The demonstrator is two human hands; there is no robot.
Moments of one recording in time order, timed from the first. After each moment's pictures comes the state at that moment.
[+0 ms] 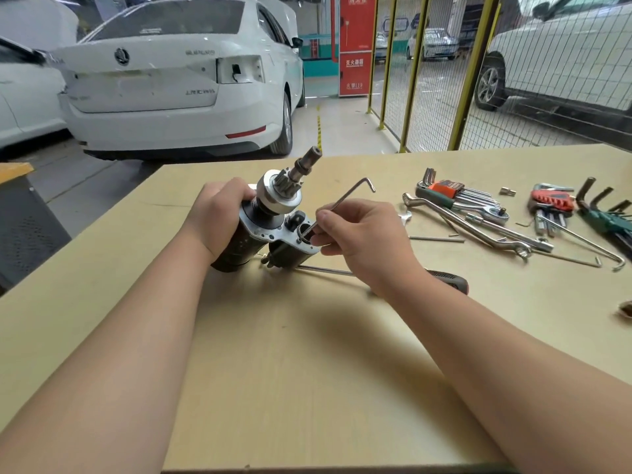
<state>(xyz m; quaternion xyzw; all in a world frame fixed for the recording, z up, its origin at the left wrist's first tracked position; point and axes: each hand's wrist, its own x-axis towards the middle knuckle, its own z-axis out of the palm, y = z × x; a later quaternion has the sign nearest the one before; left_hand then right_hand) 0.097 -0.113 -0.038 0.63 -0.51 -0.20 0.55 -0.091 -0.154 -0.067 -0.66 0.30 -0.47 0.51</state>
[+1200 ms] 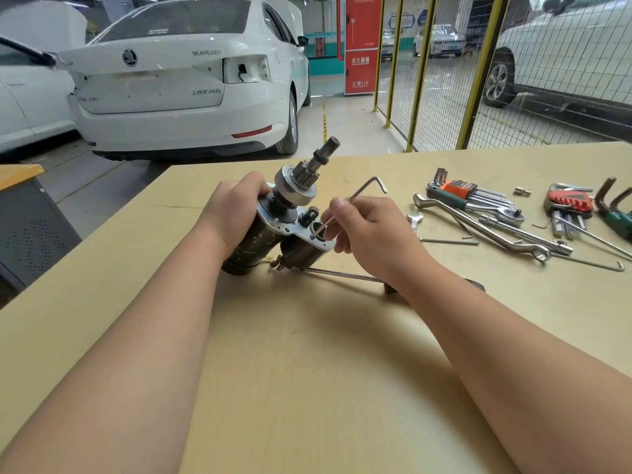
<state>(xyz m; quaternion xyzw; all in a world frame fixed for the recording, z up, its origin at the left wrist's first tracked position) 0.096 -0.123 -0.033 0.70 -0.45 -0.22 0.51 -0.089 -0.165 -0.059 -0.75 0.33 -0.41 0.40</state>
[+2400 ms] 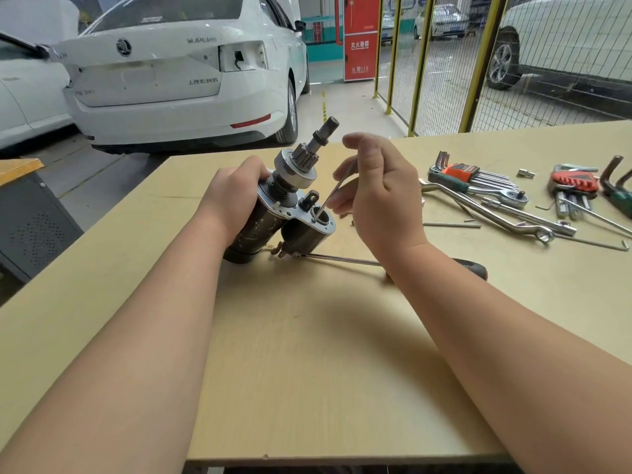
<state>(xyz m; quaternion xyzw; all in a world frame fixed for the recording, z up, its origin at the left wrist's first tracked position) 0.091 -0.122 -0.032 0.71 -0.44 -0.22 0.51 -0.077 -0.162 -0.051 -0.63 0.23 -0.62 0.41</state>
